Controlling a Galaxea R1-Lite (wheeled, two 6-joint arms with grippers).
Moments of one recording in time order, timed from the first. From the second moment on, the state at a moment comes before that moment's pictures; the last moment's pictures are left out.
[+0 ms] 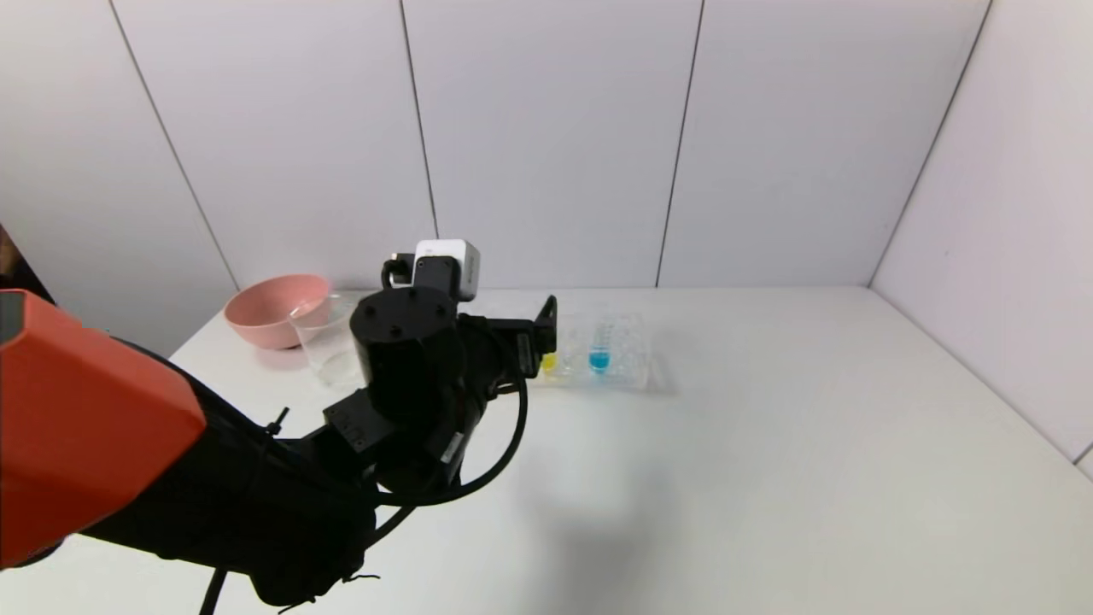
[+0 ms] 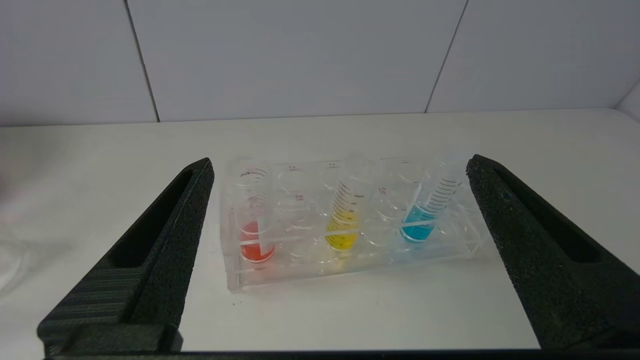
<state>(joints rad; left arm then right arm) -0.76 1.93 -0.79 -1.18 0.53 -0.13 0.00 0.00 0.00 0.00 -0.04 0.09</state>
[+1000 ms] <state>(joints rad) -0.74 2.25 -1.03 -1.26 0.60 -0.06 0.00 0.00 0.00 0.00 -0.04 0.09</state>
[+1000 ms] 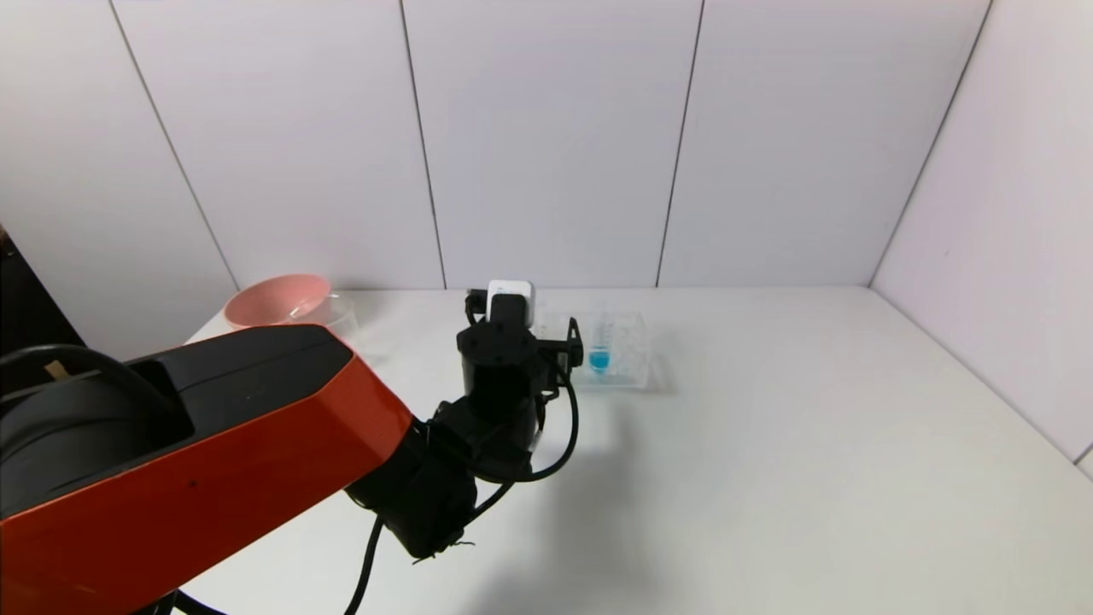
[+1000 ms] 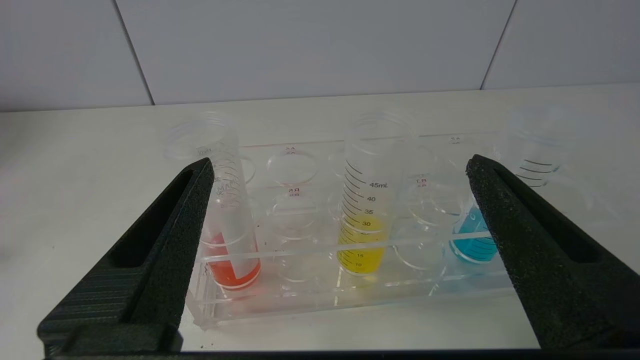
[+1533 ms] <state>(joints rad) -0.71 2.34 -1.13 -1.24 0.60 -0.06 0.00 0.00 0.00 0.00 -0.04 0.09</state>
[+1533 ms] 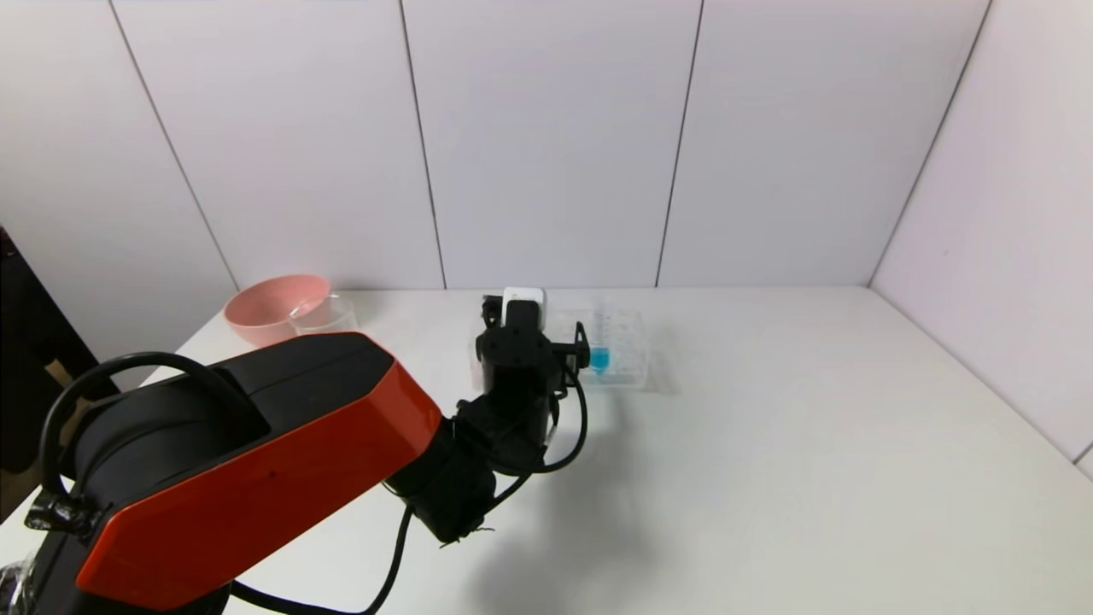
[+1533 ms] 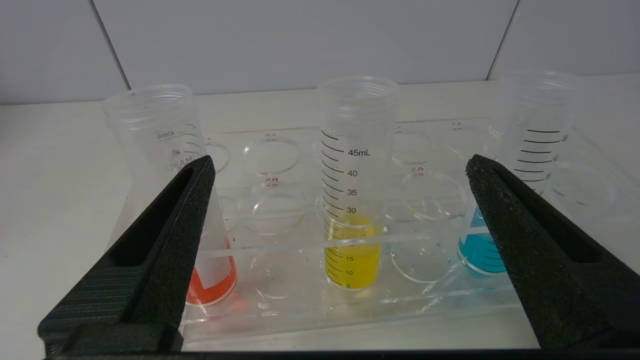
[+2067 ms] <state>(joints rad) -0.68 2.37 -1.19 -1.22 0.60 -0.06 0.00 0.00 0.00 0.00 -0.04 0.09</state>
